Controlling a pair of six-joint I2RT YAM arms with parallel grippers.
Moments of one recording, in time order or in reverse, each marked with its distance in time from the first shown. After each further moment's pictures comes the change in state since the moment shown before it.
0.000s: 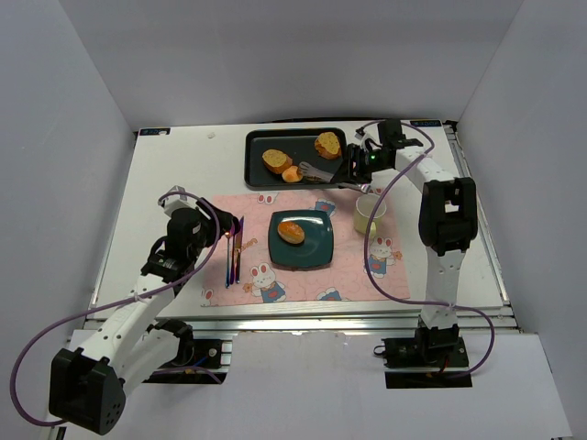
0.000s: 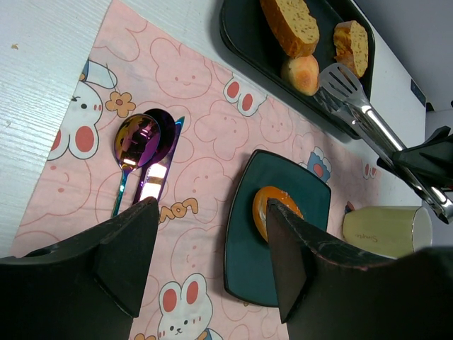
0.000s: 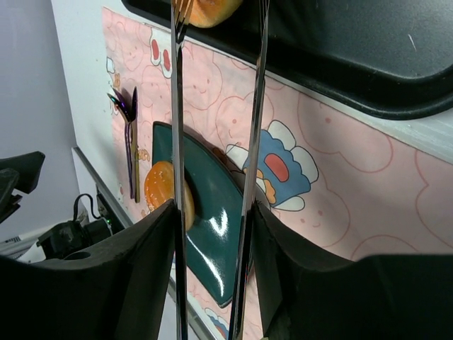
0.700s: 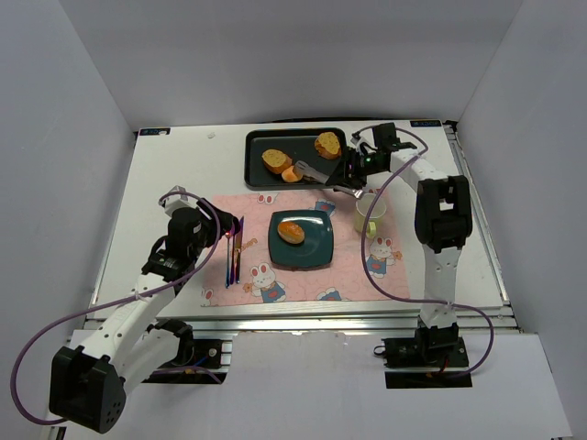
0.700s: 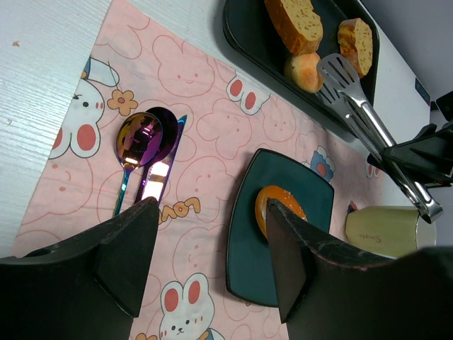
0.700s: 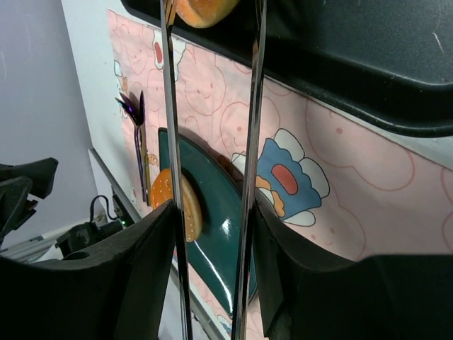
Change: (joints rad) left arm 0.000 0.010 0.000 0.000 0.000 0.000; right arm 0.016 0.043 0.000 0.049 -0.033 0.071
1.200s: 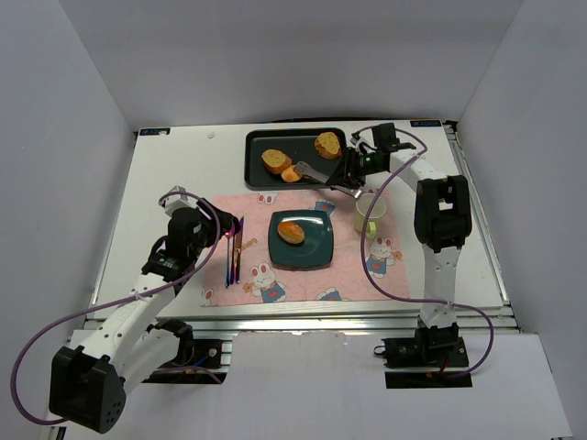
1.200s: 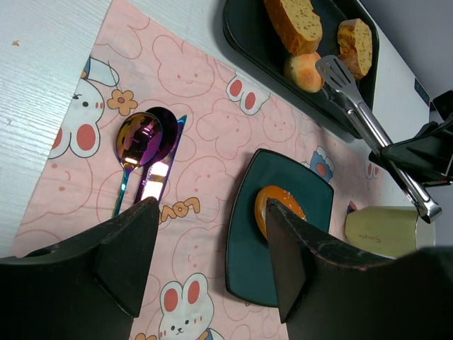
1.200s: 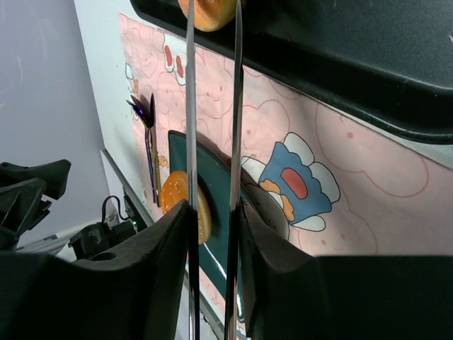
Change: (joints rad) left arm 0.000 0.000 0.000 0.000 0.000 -0.003; right arm 0.002 0.012 0.000 0.027 -0.022 0.045
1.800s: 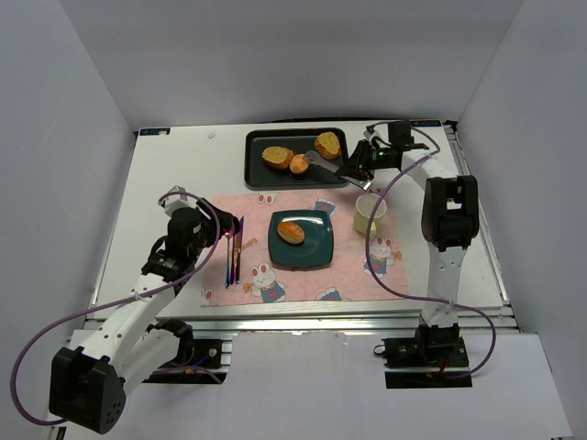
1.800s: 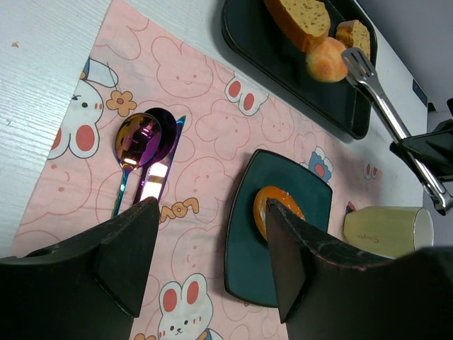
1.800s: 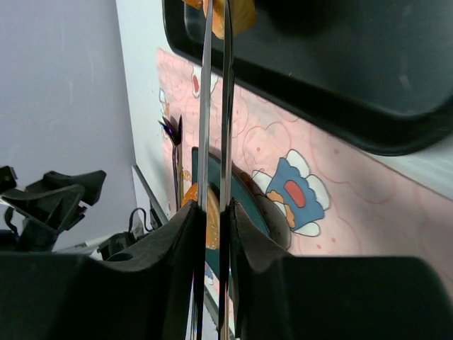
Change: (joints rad) left arm 0.000 -0.004 0.000 0.000 0.000 -0.001; right arm -0.066 -0.002 -0.016 0.121 -0.089 0.094
